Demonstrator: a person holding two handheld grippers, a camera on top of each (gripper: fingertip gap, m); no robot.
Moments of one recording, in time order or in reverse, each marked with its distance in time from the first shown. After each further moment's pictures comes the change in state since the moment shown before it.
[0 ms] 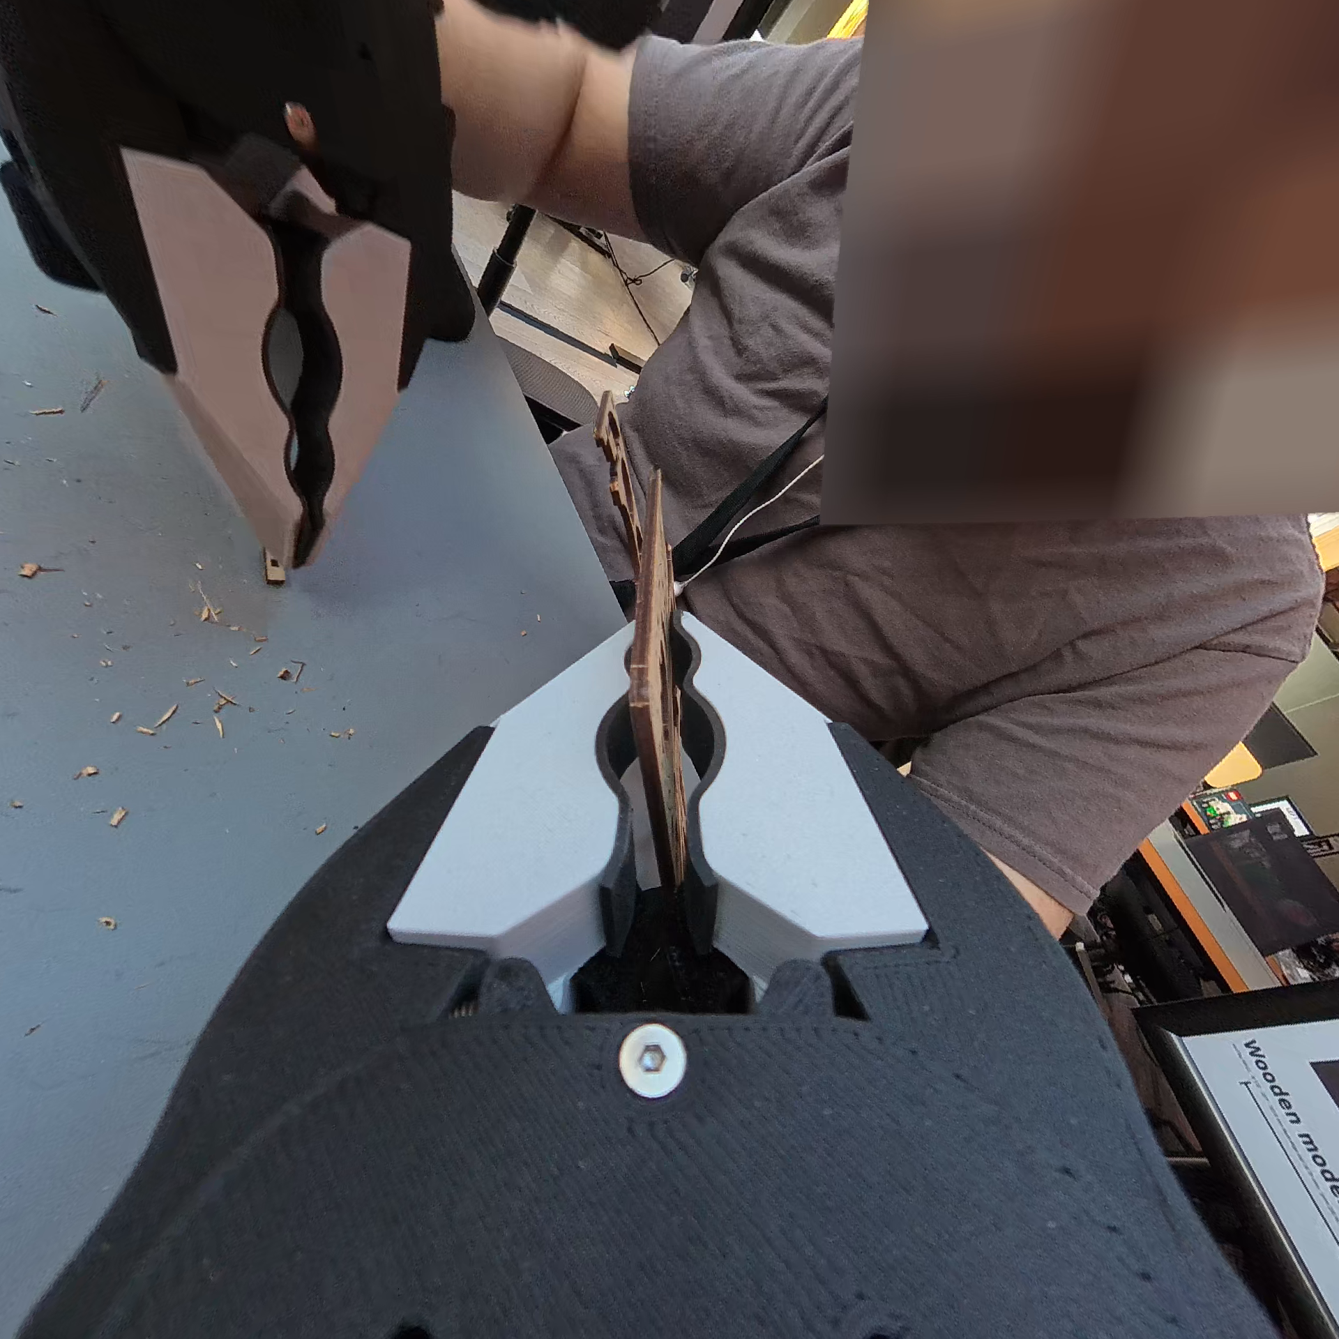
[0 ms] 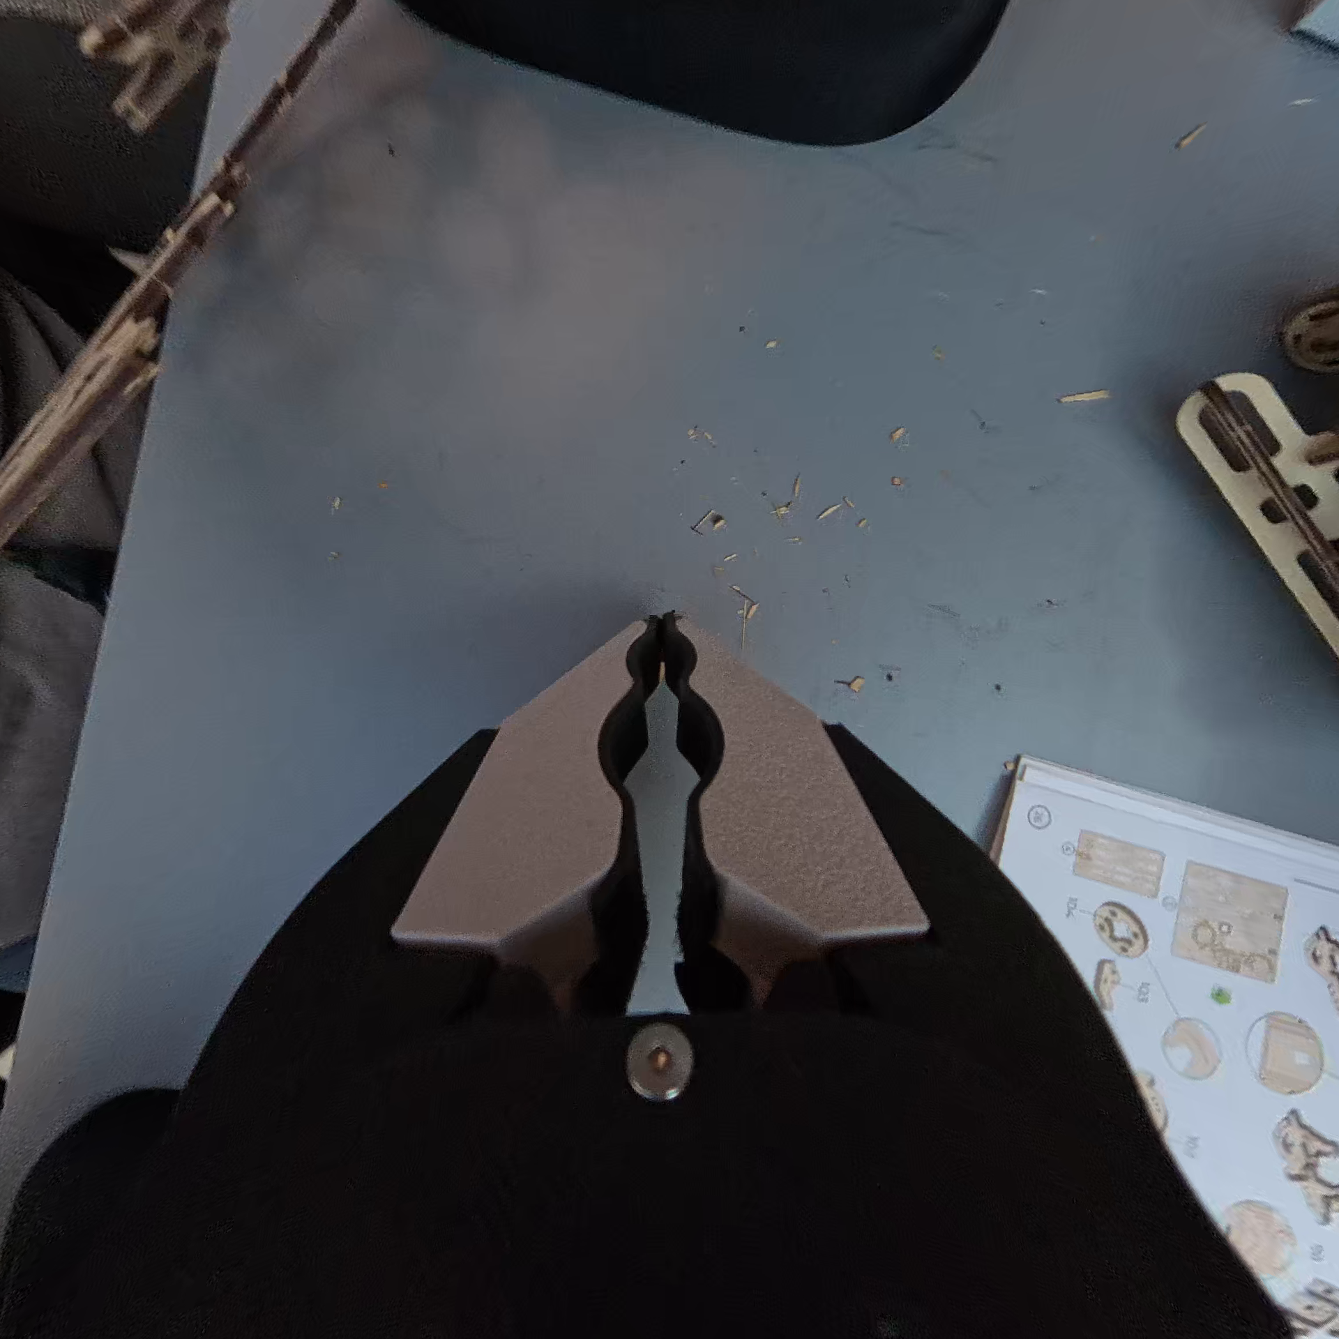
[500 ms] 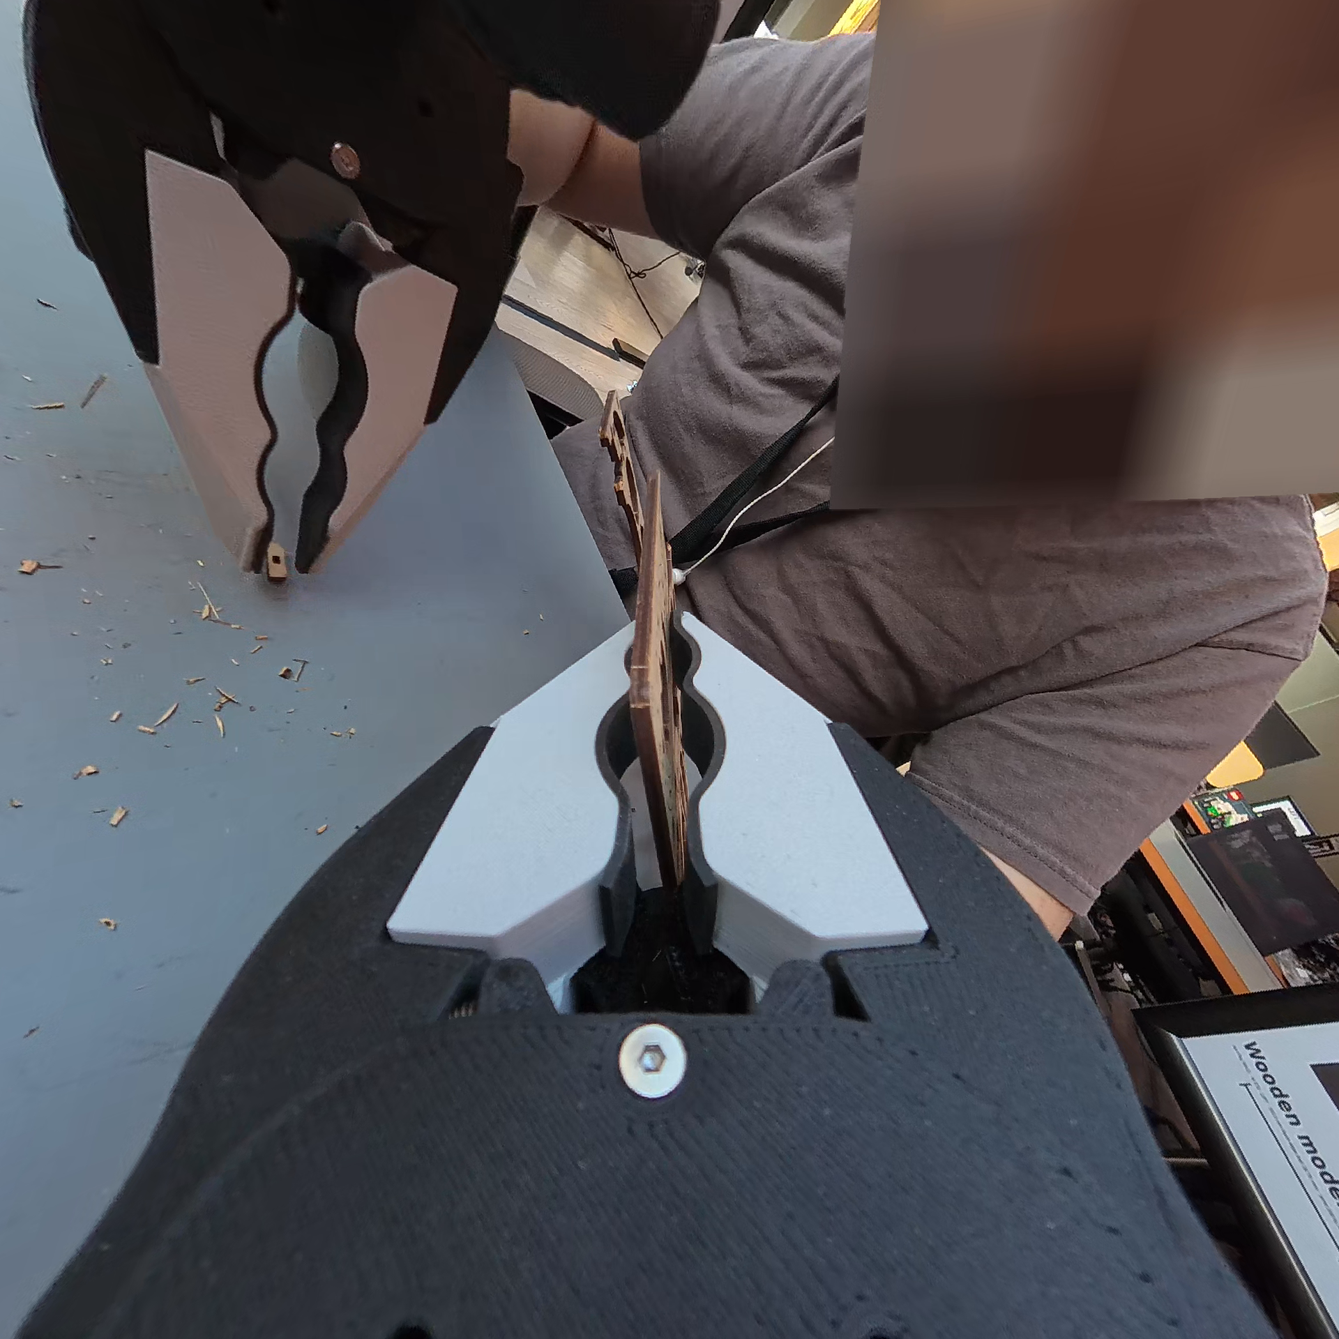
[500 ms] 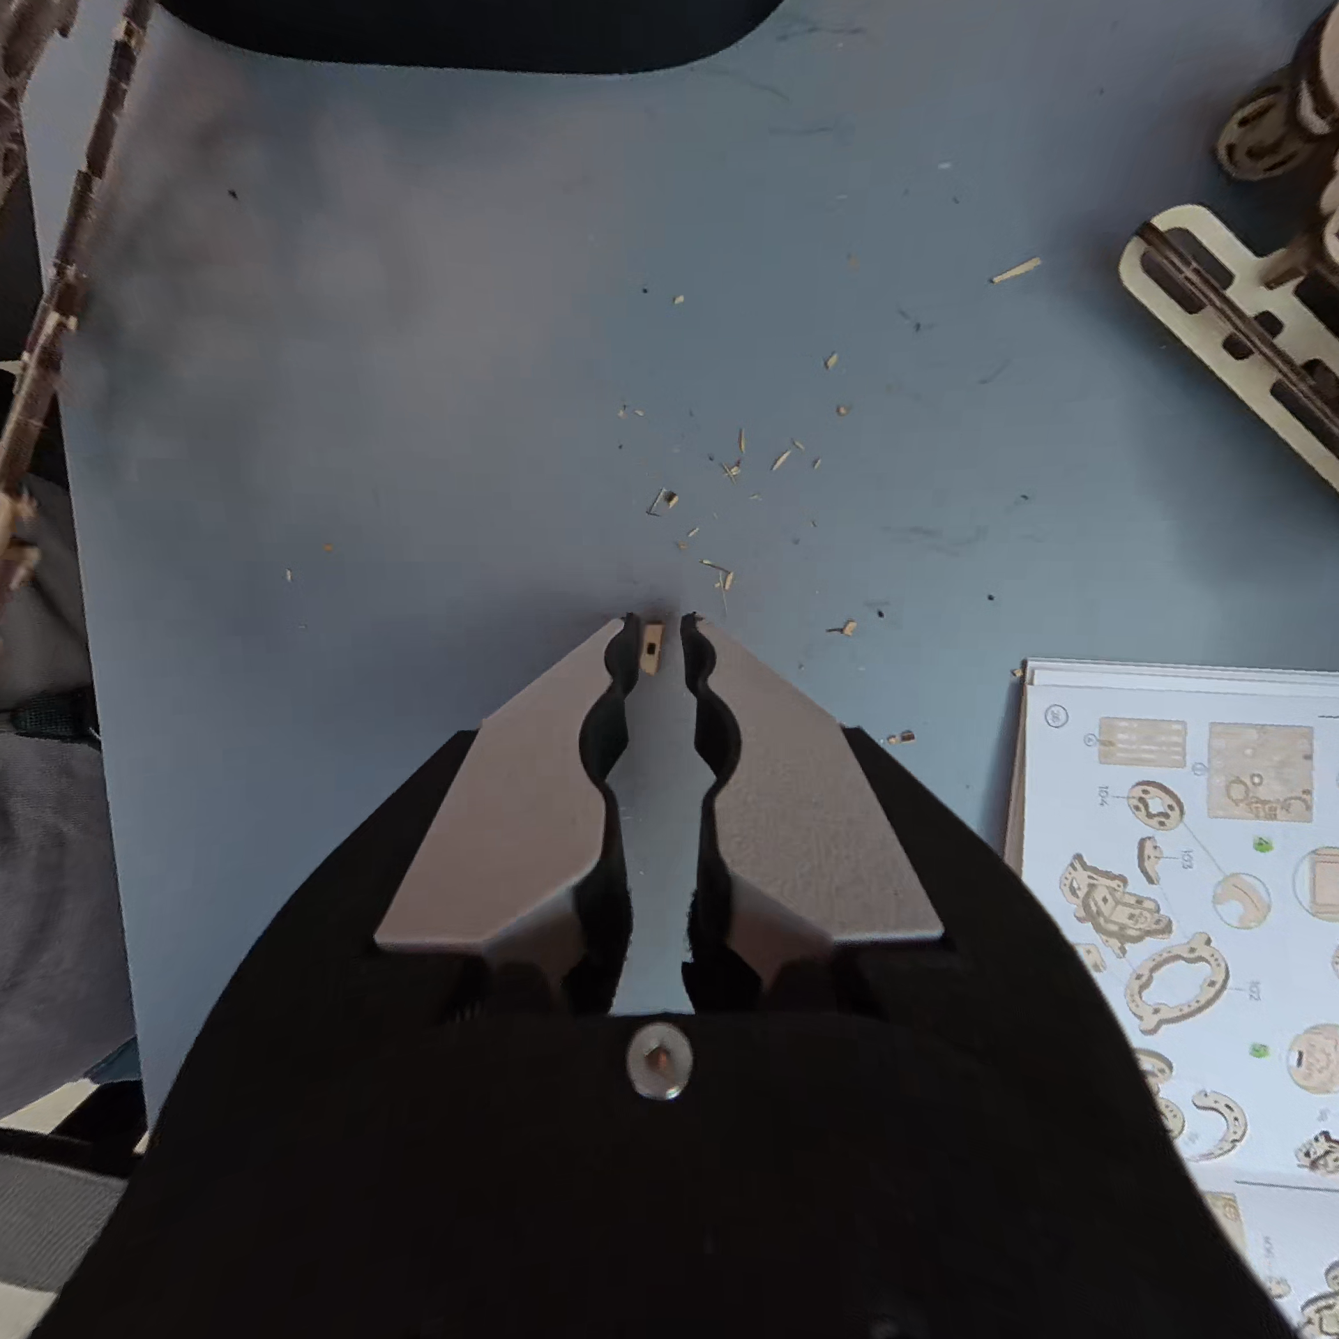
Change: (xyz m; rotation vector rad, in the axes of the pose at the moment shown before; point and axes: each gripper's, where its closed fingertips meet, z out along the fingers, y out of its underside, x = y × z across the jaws) left arm -0.001 0.001 0.001 -0.007 -0.005 -0.003; right arm 0.006 0.005 0.000 -0.085 0.128 0.208
